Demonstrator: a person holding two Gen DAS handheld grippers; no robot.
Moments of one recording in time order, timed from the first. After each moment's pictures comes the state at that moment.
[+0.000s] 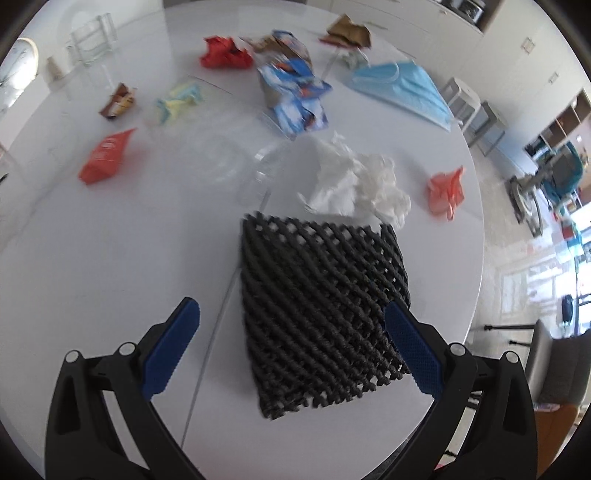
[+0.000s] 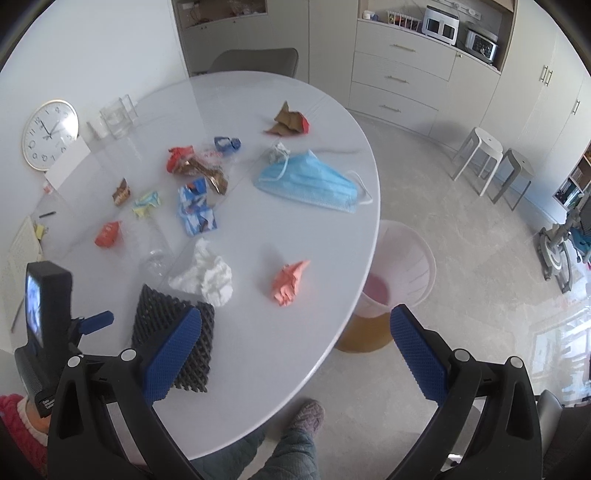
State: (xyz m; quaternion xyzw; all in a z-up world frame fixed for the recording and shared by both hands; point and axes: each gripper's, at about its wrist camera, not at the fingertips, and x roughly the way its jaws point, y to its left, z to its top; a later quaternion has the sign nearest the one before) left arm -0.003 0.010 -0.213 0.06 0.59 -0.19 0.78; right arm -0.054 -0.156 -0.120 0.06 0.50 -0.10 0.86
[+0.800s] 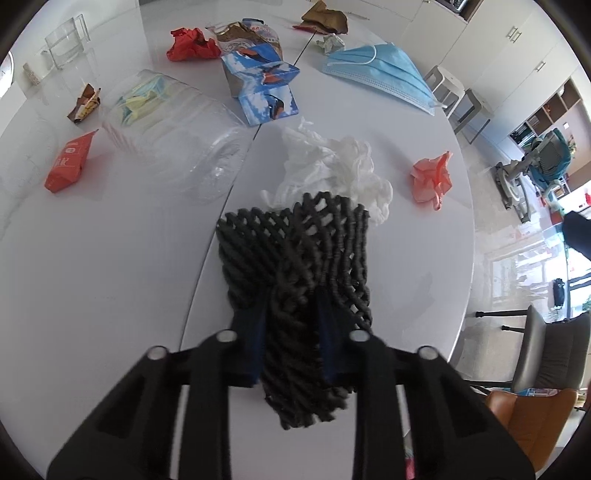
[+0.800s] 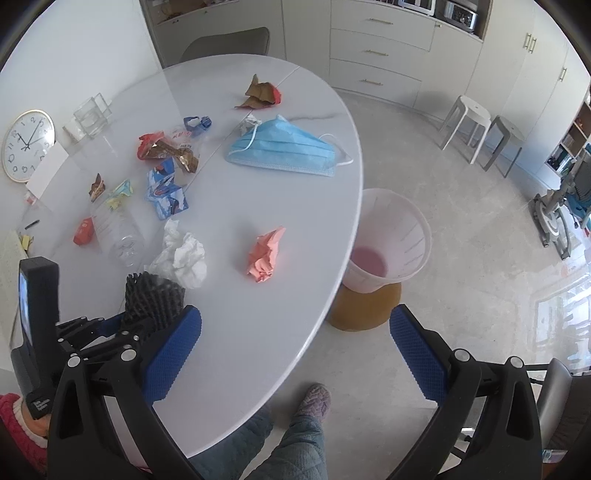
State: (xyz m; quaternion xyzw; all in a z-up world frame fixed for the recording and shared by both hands) left arm 0.000 0.005 -0.218 0.05 0.60 -0.22 0.77; right arm -0.050 -0.176 -0.155 0.10 0.52 -0.11 0.84
